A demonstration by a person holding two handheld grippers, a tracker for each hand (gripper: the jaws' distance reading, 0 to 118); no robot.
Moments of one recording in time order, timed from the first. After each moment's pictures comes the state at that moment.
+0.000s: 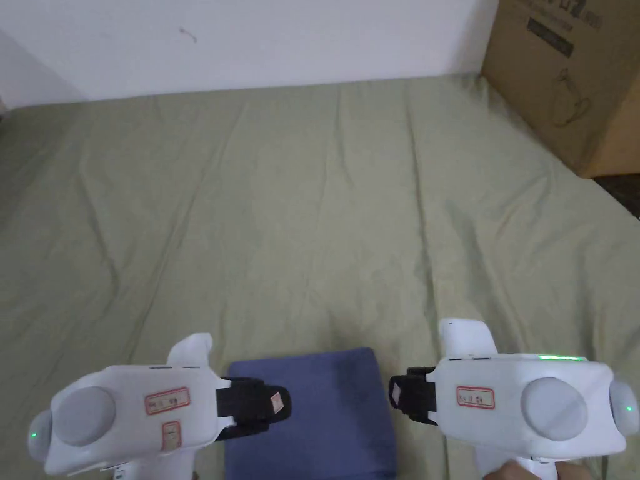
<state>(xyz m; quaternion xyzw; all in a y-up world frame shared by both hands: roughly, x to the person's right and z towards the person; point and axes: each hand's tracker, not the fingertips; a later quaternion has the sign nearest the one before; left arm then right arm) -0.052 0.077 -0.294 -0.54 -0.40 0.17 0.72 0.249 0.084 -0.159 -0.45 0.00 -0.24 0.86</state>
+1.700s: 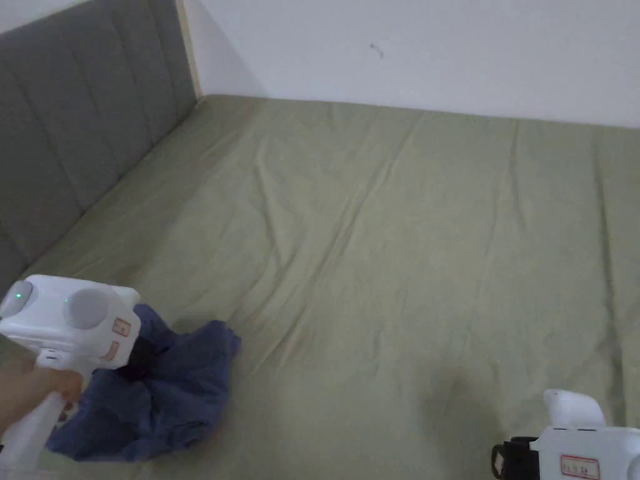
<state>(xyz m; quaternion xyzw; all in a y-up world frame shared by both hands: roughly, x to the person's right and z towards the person) -0.283 0.054 -0.462 -0.59 -0.06 -0.14 0.80 0.194 0.045 -0.235 -0.53 -0.01 -0.18 0.83</state>
